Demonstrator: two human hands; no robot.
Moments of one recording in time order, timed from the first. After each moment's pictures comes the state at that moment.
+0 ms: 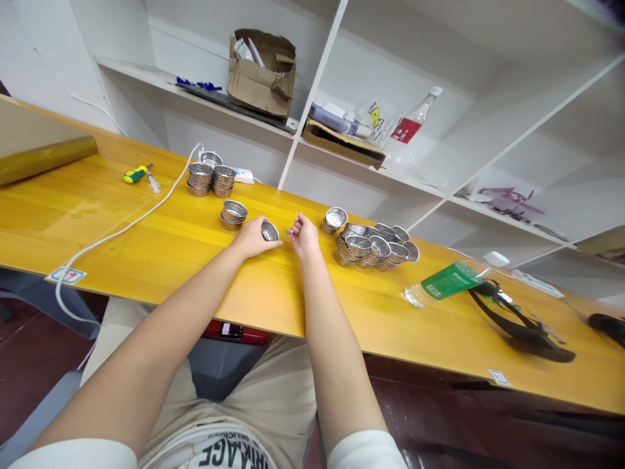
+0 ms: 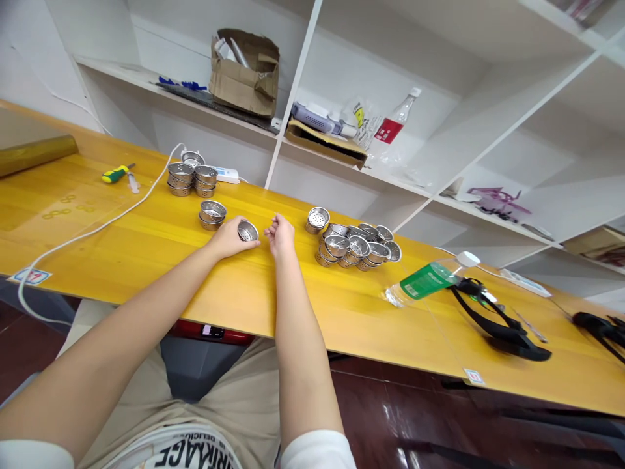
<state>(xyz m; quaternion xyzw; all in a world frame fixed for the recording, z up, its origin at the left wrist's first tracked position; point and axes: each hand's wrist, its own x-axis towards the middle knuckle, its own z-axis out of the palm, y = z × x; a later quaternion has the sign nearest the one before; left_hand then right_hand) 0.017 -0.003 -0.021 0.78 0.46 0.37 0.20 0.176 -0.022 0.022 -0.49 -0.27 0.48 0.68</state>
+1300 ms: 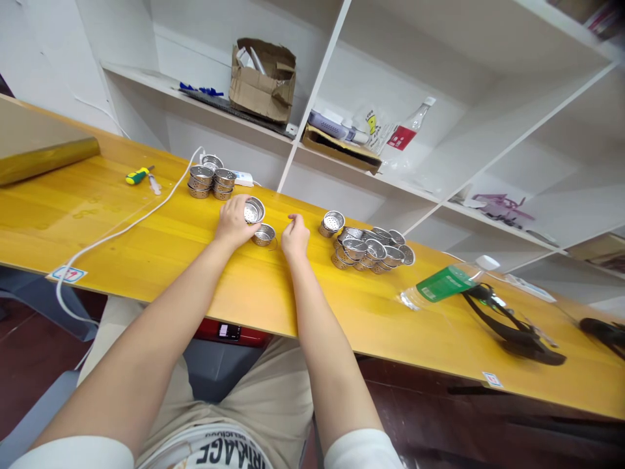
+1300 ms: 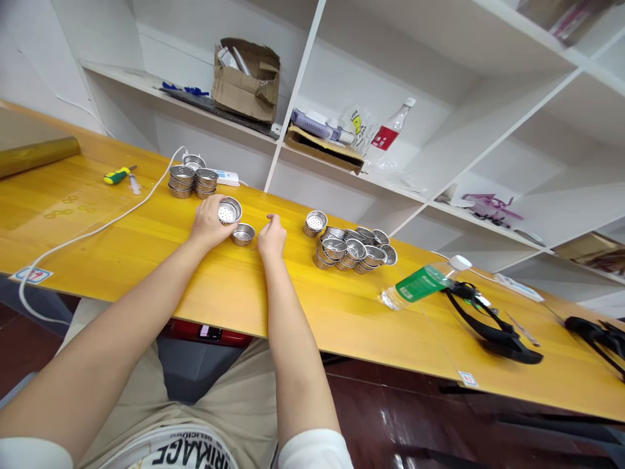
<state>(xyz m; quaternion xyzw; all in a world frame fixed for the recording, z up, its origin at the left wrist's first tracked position) -0.016 0.008 -0.002 0.74 0.48 0.48 0.00 0.167 -0.032 0.008 -0.70 -0.57 0.04 0.42</state>
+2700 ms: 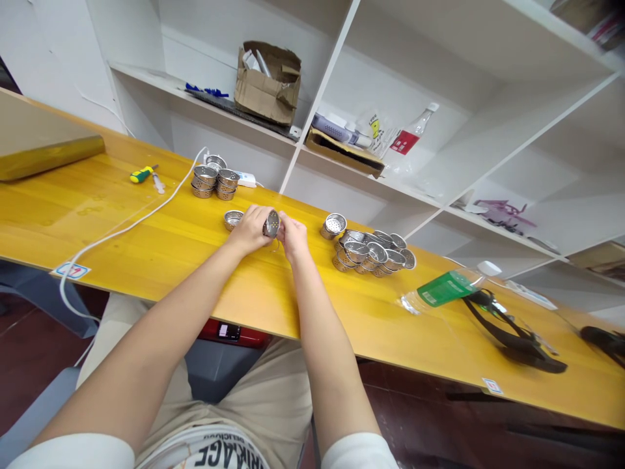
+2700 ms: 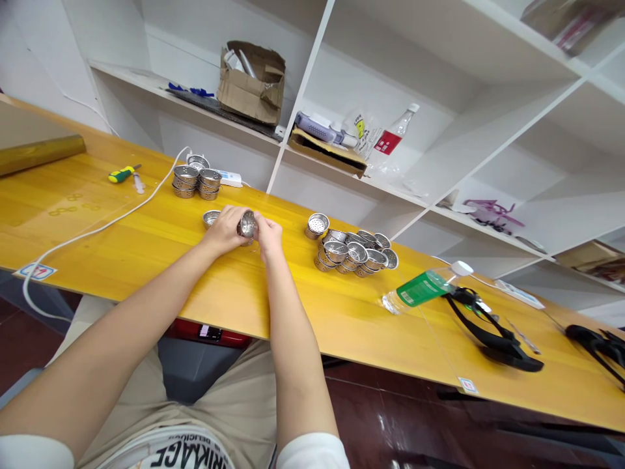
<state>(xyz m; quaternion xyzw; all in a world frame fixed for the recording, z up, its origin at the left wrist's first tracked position) 0.001 -0.001 0.001 0.83 0.34 0.44 0.01 0.143 -0.030 0.022 -0.47 -0.43 0.44 0.63</state>
